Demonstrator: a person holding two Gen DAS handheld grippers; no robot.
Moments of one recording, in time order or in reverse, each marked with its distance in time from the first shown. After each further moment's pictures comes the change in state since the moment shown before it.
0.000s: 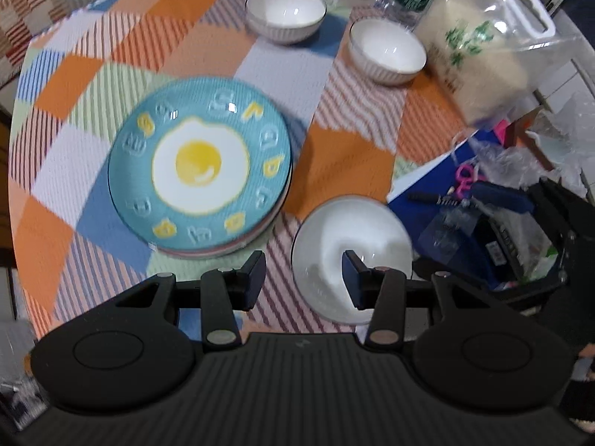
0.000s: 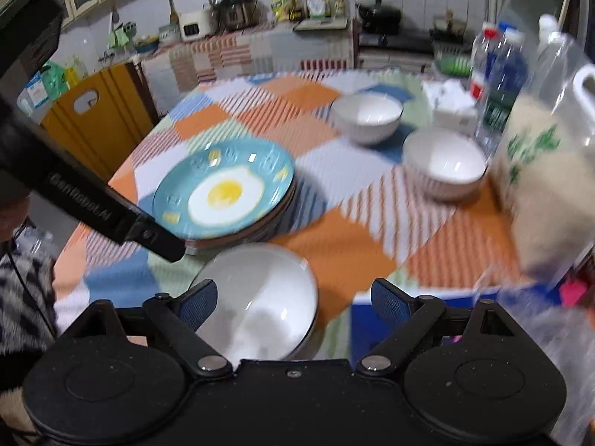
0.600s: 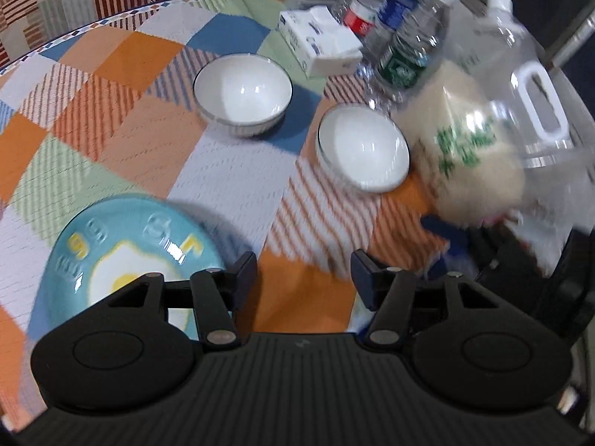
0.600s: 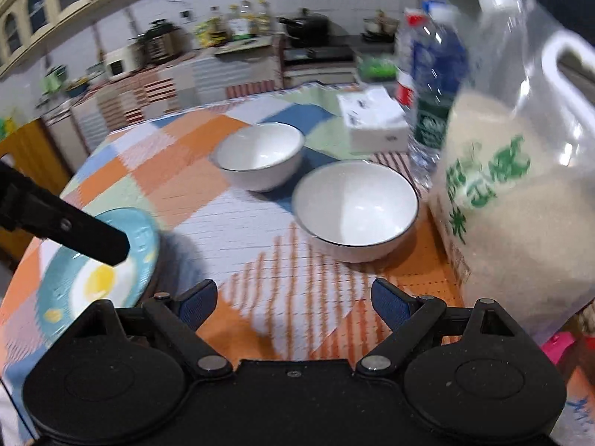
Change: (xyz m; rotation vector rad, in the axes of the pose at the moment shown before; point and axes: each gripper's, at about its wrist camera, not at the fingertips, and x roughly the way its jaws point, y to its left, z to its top) left arm 0.052 -0.021 0.120 -0.066 -0.117 -0.100; right arm 0.097 -0.103 0.044 0.178 -0.058 -0.165
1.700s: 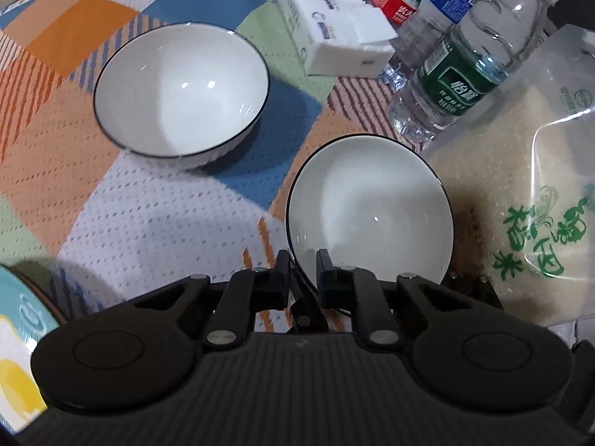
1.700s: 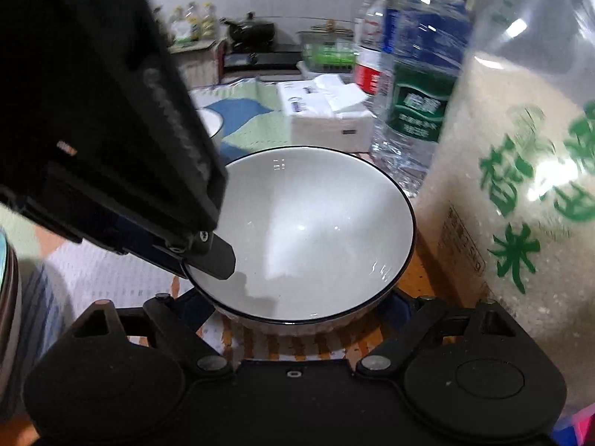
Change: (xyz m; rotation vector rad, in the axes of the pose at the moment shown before) left arm 0.143 -0.017 0.058 -0.125 0.030 -0.023; right arm 0.104 -0.006 0.012 -0.048 -0.056 -0.190
